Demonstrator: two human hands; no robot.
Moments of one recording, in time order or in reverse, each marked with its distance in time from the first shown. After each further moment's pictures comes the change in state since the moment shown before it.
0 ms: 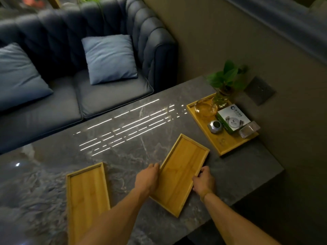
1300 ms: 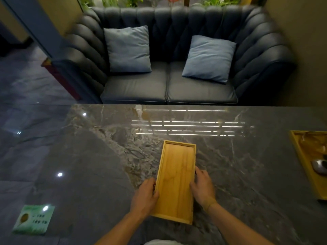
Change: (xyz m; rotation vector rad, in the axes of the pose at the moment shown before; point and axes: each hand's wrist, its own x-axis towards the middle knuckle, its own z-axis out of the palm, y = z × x) left_hand -0.233 -0.229 0.051 -0.535 0.384 -0.508; right_hand -0.186 -0.054 0.211 -0.471 -0.344 -0.744
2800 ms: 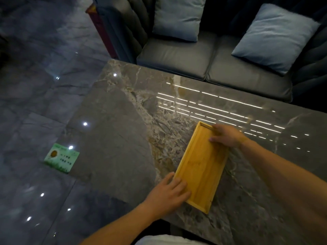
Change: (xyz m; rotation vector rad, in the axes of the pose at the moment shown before) left_hand -0.055 -0.011 0.017 0.604 0.146 0.743; right_hand 0.162 -0.063 -0.023 -0.592 -0.493 -0.387
